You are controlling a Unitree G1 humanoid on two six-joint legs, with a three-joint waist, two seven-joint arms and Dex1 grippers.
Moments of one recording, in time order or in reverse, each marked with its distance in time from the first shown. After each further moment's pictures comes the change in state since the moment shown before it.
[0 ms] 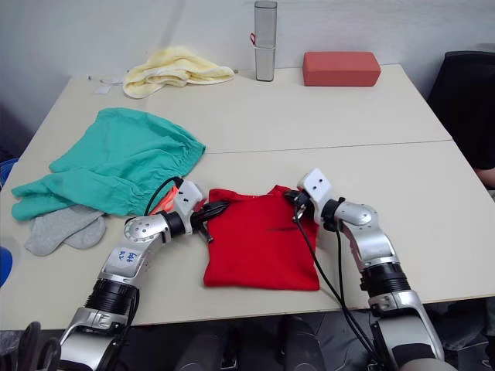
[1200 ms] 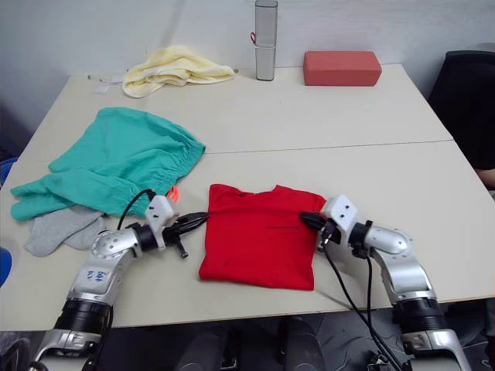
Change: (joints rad) left arm 0.178 0.122 0.130 -0.065 -0.134 -0.129 -0.200; right arm 0.289 -0.122 -0.119 -0.193 0.117 -0.108 0.172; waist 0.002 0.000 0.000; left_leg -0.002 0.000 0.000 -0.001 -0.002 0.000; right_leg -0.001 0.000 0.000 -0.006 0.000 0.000
